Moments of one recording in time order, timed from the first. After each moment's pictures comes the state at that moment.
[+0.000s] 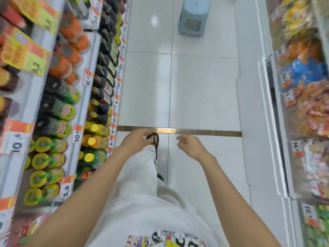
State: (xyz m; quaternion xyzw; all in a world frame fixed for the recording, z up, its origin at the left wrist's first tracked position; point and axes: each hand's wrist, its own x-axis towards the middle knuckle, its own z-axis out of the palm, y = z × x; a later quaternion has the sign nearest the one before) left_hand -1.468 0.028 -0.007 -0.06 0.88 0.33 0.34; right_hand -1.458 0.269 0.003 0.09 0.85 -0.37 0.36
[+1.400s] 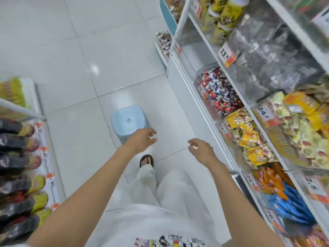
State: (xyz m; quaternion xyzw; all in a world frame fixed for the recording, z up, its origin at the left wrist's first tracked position) left_hand -2.577 0.432 -0.003 0.20 0.87 0.25 0.37; right_hand -2.429 0.653 0.002 0.32 0.84 -0.37 0.23
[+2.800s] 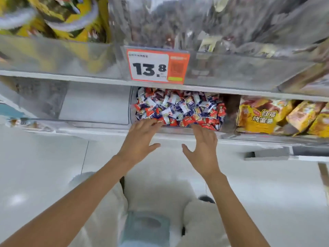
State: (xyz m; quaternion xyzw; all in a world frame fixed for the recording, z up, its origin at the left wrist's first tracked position) left_hand -2.902 0.858 -0.280 0.82 0.55 0.10 0.13; right_hand -2.671 0.836 -0.282 0.66 0.71 -0.18 -0.17
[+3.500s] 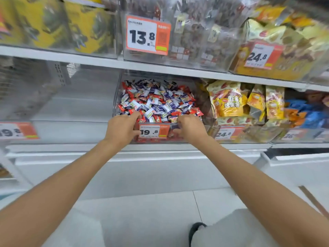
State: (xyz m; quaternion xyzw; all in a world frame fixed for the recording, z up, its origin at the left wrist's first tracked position) left_hand -2.909 0.892 -0.334 0.79 0.57 0.23 -0.07; right_hand -2.663 0.882 -0.301 0.65 0.76 0.06 -0.08
